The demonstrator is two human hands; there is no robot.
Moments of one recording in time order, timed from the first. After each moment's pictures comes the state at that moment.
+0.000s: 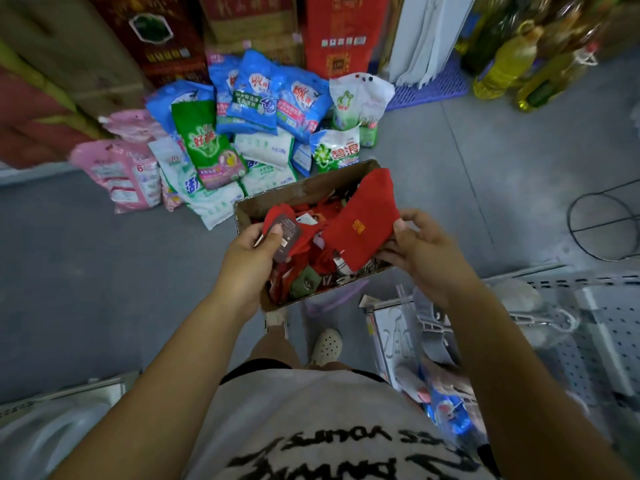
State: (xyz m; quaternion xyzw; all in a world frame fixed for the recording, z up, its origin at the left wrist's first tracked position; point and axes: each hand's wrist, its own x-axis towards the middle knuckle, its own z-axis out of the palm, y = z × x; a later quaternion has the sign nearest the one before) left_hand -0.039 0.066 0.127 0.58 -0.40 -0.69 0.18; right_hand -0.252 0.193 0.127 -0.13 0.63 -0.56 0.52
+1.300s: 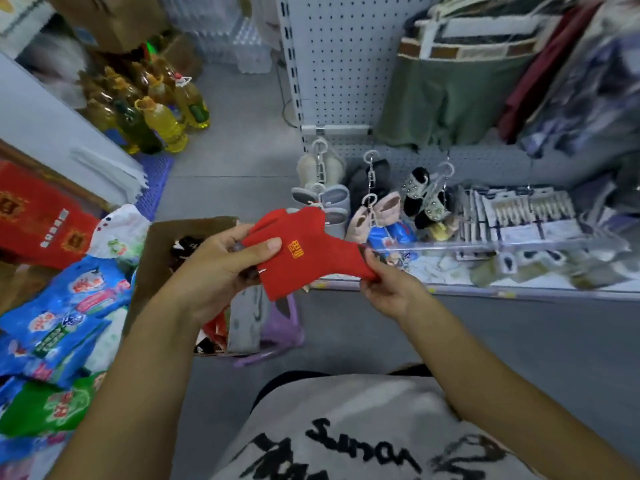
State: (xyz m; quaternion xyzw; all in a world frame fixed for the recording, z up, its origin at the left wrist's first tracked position) left_hand -0.015 0.172 0.226 0.01 -0.66 -0.68 -0.32; right_hand 0.039 0.414 0.121 0.47 0.20 -0.86 0.09
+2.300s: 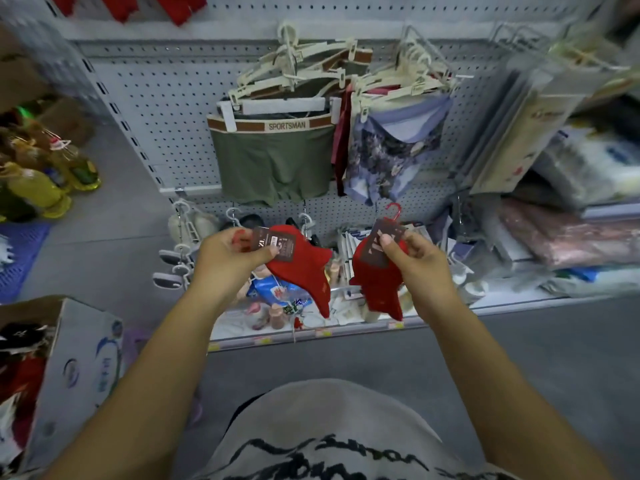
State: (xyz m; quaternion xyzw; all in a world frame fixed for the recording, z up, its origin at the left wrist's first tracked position) left_hand 0.006 0.521 0.208 -0.04 -0.75 -0.64 -0.16; right_hand 0.146 0.762 0.199 0.28 0.58 -0.74 -0.19
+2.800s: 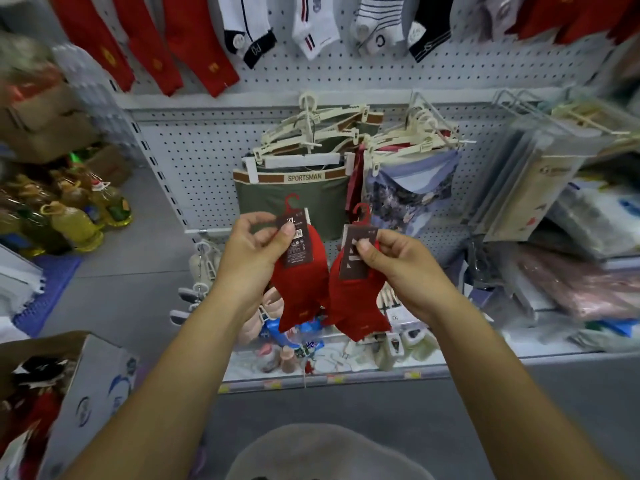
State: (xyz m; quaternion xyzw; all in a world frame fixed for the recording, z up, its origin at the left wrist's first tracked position) left_hand -0.012 0.558 0.276 -0.06 -0.60 -0.78 -0.14; right_hand 0.092 0.755 0.277 0.09 0.61 -0.79 -0.08
